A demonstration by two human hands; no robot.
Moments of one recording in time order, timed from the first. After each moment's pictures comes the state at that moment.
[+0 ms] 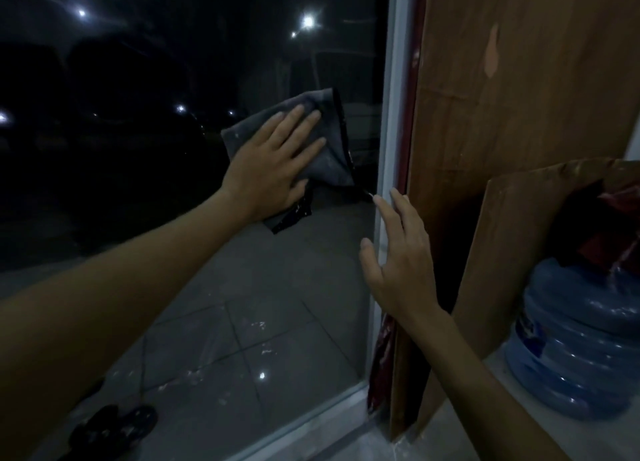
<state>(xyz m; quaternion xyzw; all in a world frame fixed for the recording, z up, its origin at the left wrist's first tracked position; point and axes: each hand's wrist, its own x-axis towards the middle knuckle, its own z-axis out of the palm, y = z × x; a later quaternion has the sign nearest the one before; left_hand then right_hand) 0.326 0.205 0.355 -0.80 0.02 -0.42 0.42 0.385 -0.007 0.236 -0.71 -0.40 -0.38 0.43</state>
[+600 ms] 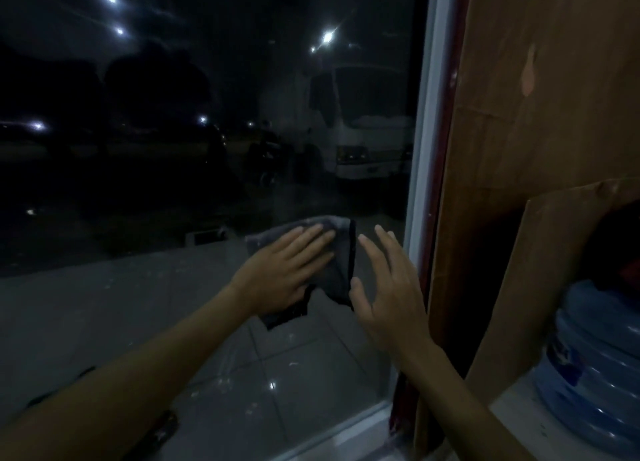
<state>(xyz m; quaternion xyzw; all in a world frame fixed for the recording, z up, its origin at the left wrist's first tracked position) 0.282 0.234 0.246 -0.84 0.11 -0.32 0.43 0.360 0.033 0.211 -0.73 -0.44 -0.35 0.40</state>
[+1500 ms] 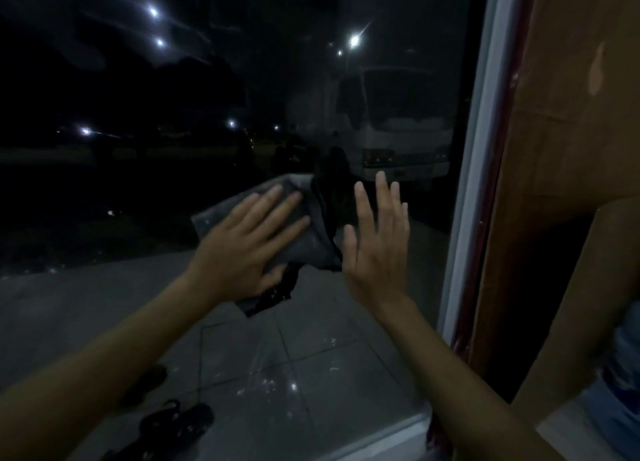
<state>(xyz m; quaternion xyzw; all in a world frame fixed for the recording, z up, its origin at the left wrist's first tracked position) 0.189 0.281 0.295 -0.81 0.03 -0.40 0.43 0.343 0.133 0.259 -0.64 -0.42 -0.46 0.44</state>
